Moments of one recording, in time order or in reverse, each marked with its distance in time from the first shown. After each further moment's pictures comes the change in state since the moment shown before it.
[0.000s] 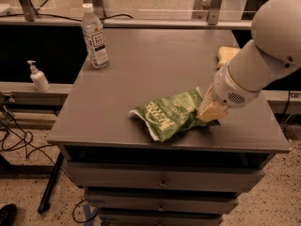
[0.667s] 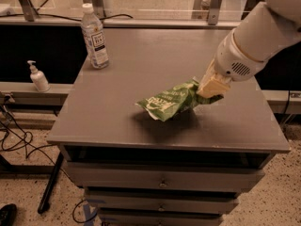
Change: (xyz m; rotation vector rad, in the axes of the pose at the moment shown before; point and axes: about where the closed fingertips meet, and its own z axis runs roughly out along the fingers) arm -0.032 -0.025 -0.049 0.050 -0.028 0.005
